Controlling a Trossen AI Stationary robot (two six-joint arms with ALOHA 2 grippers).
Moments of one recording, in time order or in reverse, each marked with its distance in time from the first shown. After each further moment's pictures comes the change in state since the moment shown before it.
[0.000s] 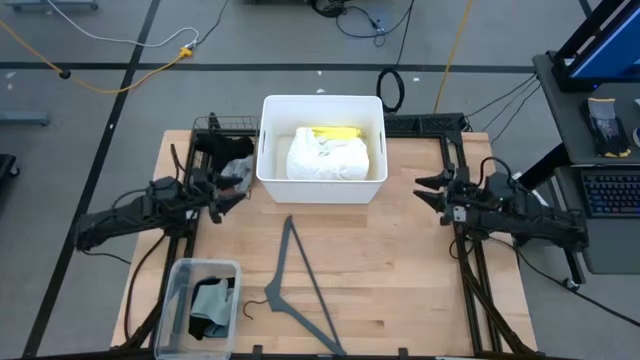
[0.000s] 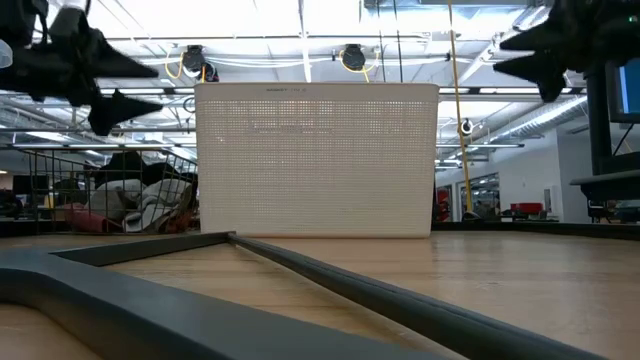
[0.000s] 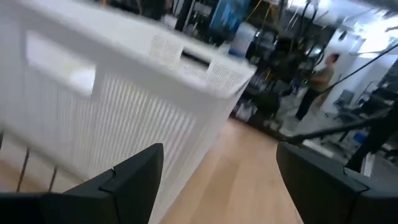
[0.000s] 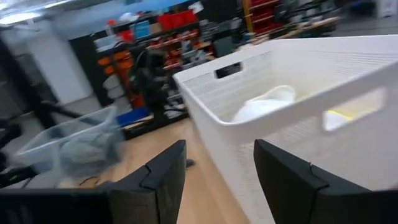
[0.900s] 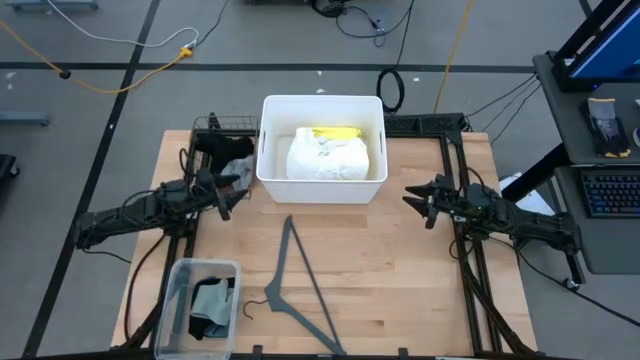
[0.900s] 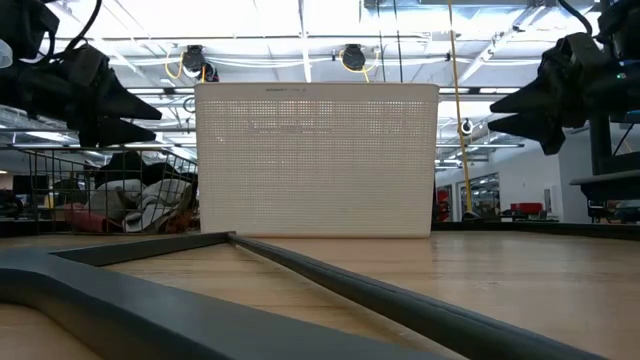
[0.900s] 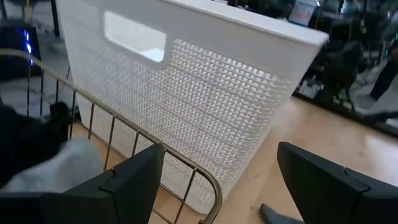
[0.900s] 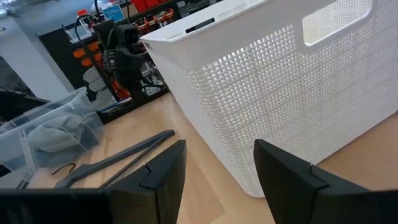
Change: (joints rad) left arm -0.021 0.002 -0.032 -0.114 -0.217 0.072; right arm 0.000 -0.097 -0.263 0.055 0.074 0.109
